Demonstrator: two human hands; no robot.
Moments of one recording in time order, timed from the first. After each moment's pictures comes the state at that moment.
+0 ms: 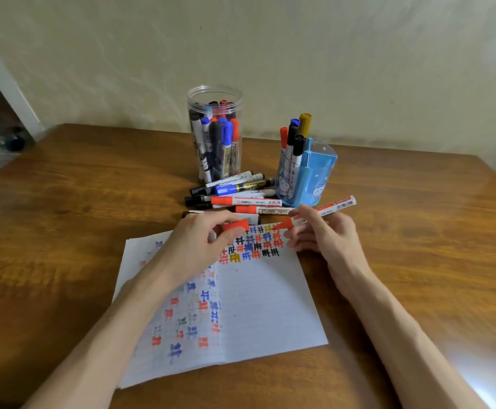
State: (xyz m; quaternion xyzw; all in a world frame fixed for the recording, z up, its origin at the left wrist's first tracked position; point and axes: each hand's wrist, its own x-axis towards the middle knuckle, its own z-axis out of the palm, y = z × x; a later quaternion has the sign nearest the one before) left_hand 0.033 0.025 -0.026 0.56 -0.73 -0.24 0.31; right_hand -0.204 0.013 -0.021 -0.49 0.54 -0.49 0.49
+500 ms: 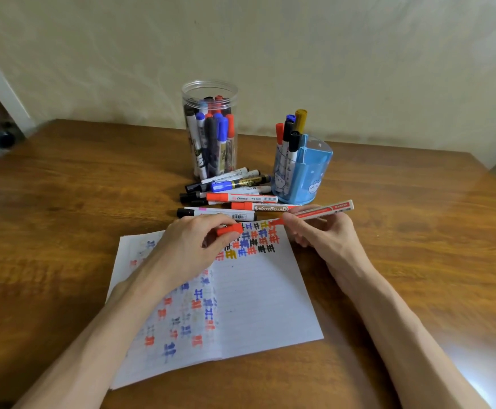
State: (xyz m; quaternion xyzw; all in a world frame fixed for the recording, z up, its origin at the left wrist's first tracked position) left_hand 0.037 0.030 -0.030 0.54 -0.77 -0.19 0.29; right_hand -0.217 0.016 -0.027 -0.53 0.54 -0.47 0.46
